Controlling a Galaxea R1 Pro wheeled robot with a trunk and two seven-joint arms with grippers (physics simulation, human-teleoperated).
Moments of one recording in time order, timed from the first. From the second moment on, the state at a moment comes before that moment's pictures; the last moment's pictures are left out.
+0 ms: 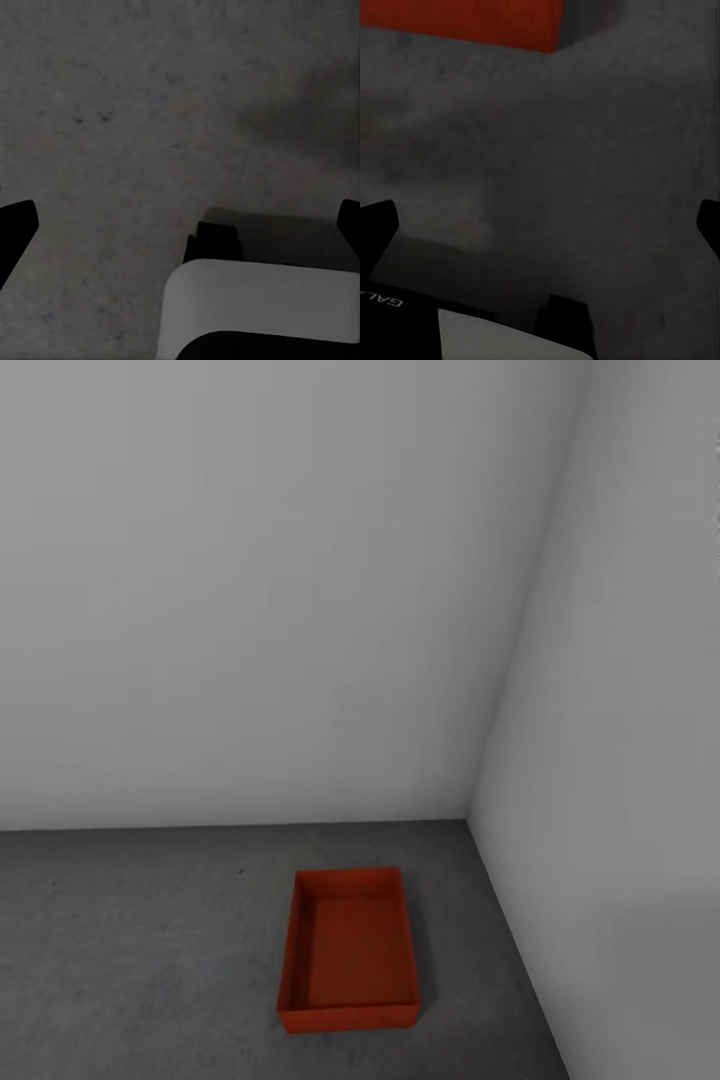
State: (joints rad) left arm -0.32 0.05 0.04 0.06 0.06 -0.26 0.06; right arm -0.28 -0.03 0.13 -0.22 0.04 -0.14 0.13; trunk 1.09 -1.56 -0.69
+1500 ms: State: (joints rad) left arm -0.32 0.05 0.04 0.06 0.06 -0.26 0.06; right arm -0.28 -0.03 0.13 -0.22 0.04 -0.14 0.13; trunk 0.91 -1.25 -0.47
